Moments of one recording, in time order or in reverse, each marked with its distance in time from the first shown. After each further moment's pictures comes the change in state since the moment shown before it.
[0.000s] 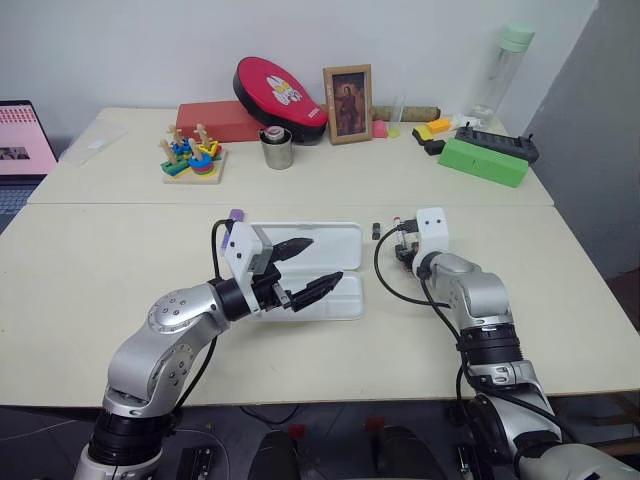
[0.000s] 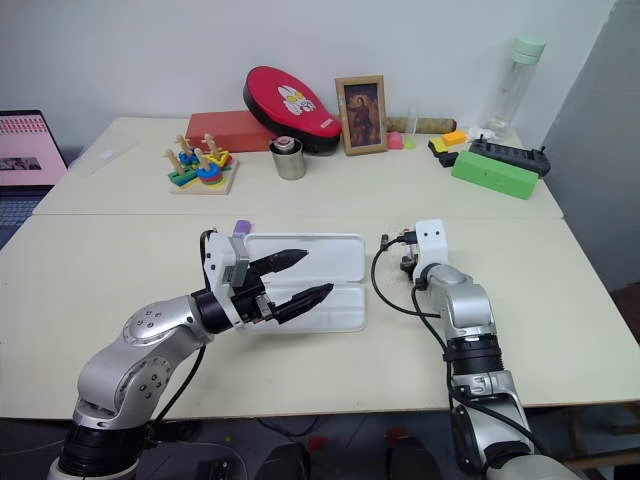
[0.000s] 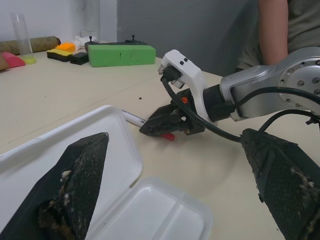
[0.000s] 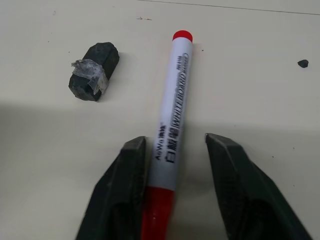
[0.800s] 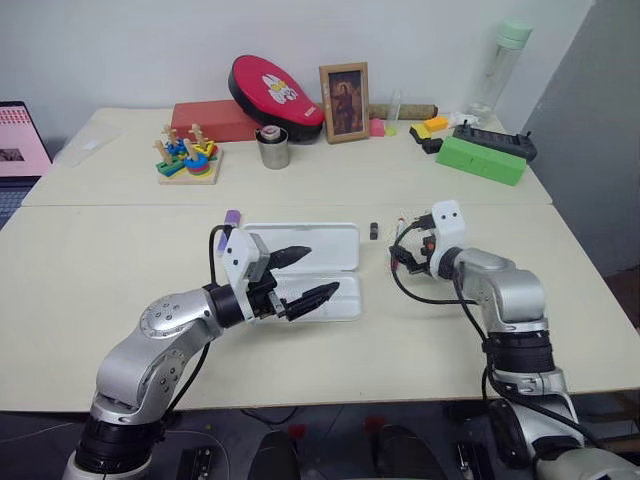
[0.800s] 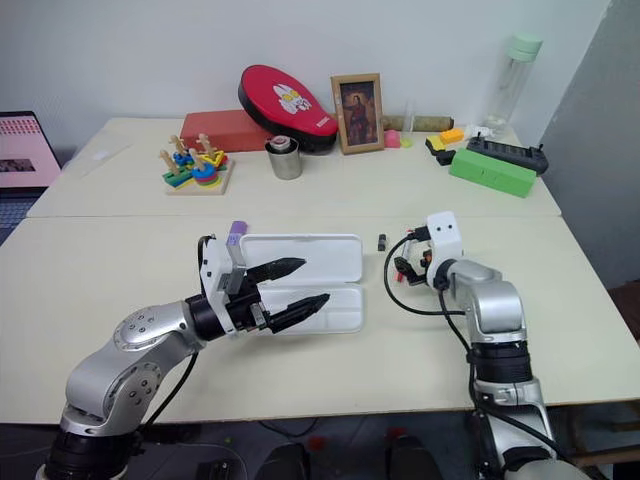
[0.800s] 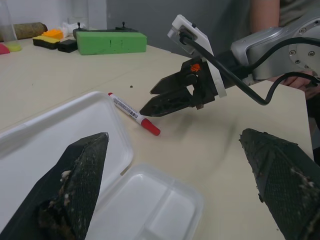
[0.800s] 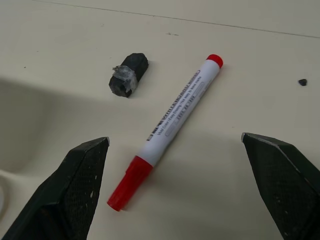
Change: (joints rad) left arm 0.024 0.047 0.011 -0.007 -0.018 0.024 -0.039; right arm 0.041 -0.048 -0.033 -0.220 0.021 0.167 0.187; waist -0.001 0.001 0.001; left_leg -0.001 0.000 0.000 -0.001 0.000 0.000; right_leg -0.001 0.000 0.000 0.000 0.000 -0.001
